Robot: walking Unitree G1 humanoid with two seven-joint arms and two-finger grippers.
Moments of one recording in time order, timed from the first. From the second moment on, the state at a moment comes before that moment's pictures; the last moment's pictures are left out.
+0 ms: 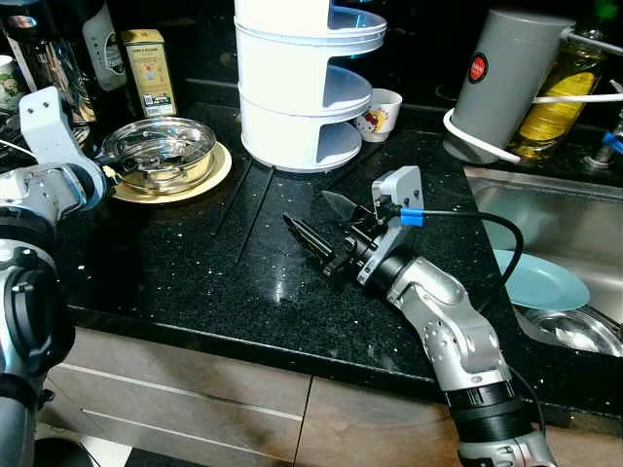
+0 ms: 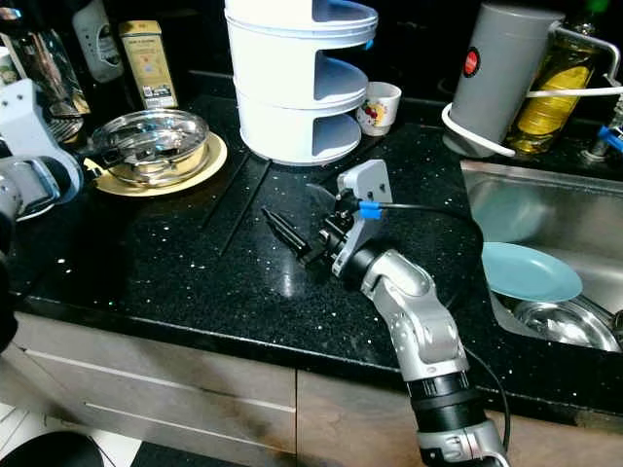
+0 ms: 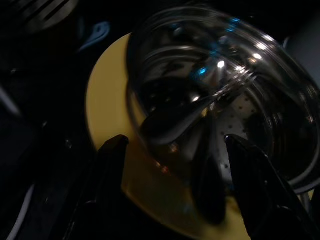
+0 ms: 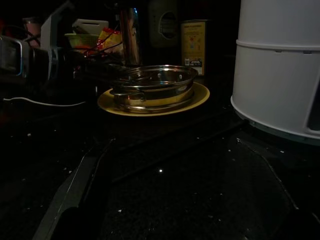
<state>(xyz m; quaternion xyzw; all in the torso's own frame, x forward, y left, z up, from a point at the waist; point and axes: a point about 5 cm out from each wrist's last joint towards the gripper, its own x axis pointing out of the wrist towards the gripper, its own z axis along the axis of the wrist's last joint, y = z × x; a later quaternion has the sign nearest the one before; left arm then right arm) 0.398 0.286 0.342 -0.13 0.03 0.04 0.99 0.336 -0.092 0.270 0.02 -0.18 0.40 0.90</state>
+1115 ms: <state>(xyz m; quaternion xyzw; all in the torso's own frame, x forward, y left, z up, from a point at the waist) 0.396 0.272 0.385 -0.08 -0.04 -0.01 1.00 0.332 -0.096 0.273 0.07 -0.18 0.40 0.90</state>
